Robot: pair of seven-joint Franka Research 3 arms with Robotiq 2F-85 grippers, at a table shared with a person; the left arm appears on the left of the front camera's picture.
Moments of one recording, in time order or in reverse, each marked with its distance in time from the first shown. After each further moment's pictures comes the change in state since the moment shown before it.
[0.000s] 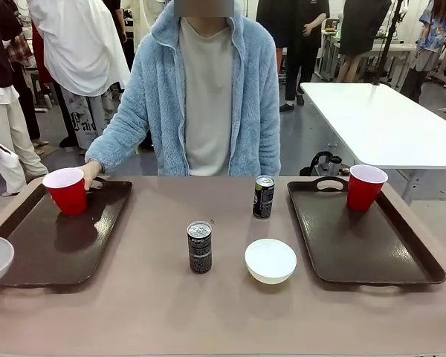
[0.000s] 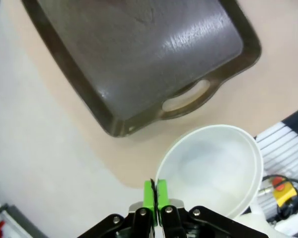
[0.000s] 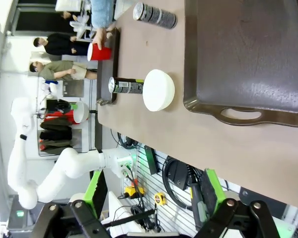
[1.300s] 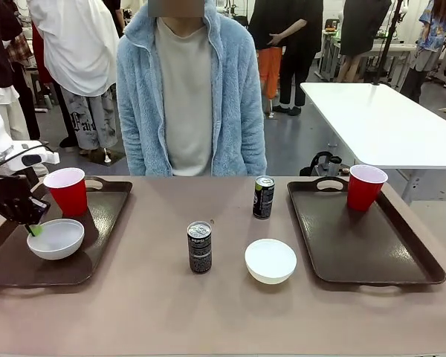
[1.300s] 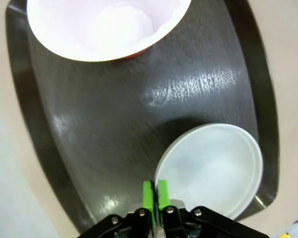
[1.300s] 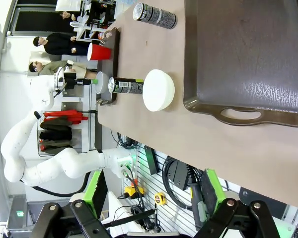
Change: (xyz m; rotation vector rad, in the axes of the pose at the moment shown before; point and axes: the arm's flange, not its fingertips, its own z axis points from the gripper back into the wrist) left arm 0.122 0.038 -0.100 -0.160 -0.153 0.298; right arm 0.000 0.000 0.000 0.000 0.000 0.000
